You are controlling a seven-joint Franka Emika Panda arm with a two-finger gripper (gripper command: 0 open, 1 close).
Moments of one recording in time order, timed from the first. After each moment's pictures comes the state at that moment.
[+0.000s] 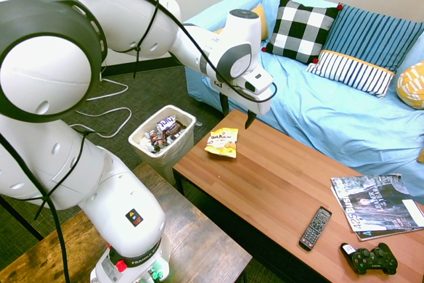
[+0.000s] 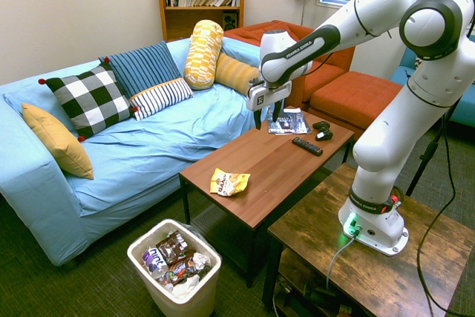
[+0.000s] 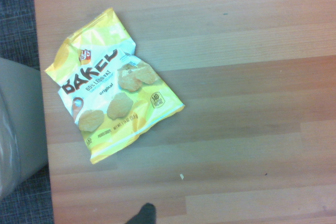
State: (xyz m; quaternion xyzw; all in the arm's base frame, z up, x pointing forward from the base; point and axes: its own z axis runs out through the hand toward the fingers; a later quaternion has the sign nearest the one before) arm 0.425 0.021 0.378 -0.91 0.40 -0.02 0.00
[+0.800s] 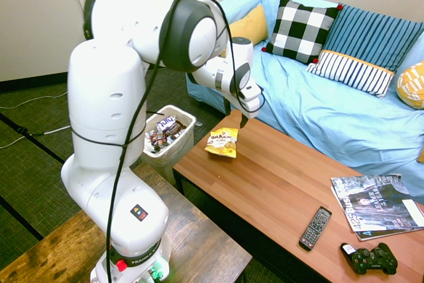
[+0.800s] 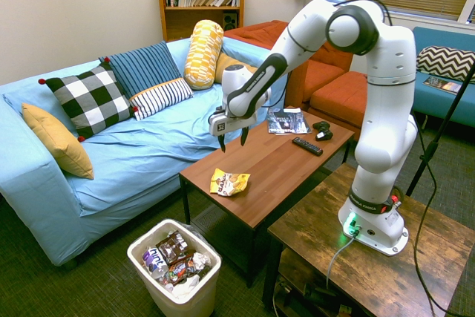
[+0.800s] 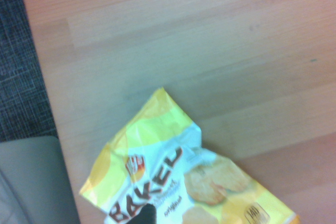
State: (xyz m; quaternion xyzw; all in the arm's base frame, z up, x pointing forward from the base) arm 0.545 0.109 0.230 -0.87 0.49 -0.02 0.01
